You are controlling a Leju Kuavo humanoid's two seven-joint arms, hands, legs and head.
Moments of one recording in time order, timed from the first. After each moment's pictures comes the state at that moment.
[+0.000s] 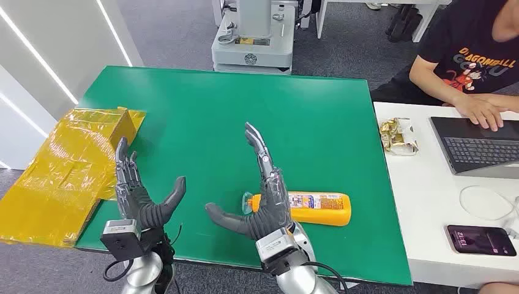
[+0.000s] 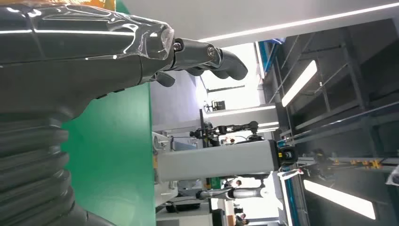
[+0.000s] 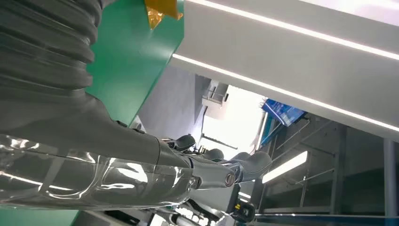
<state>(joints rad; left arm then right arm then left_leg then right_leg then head) 0.04 -0.19 -0.22 -1.64 -0.14 0.43 -0.69 -0.32 0.16 0.71 -1.32 0.22 -0.40 -0.53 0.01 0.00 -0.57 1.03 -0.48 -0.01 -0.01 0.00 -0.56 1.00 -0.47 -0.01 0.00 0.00</state>
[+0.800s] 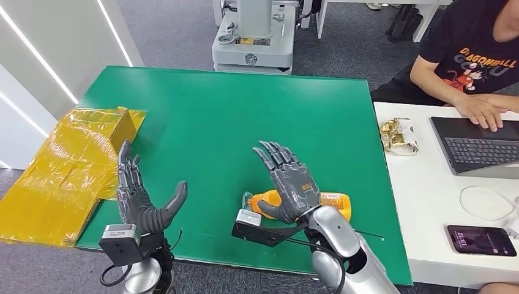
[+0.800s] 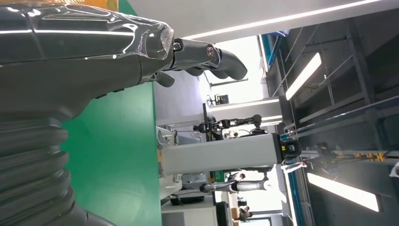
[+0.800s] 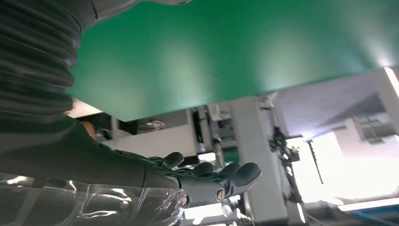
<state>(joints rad) 0.07 -0.21 -0.22 -1.68 -0.16 0.40 -0.66 -0.39 -0.06 0.62 -1.38 1.03 0.01 0.04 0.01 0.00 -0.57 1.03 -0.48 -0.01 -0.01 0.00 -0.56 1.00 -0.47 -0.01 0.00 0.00</state>
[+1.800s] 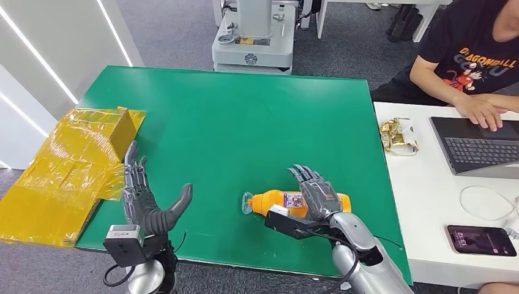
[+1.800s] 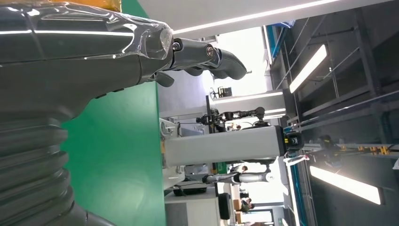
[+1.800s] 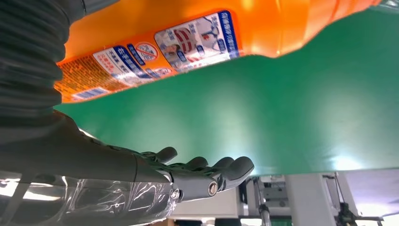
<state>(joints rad) 0.08 -0.21 -0.25 -1.67 -0.15 0.40 -0.65 -0.38 -0.12 0.52 -1.13 0.92 0.07 0.05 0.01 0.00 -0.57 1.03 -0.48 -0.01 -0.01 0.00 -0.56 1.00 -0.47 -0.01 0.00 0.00</state>
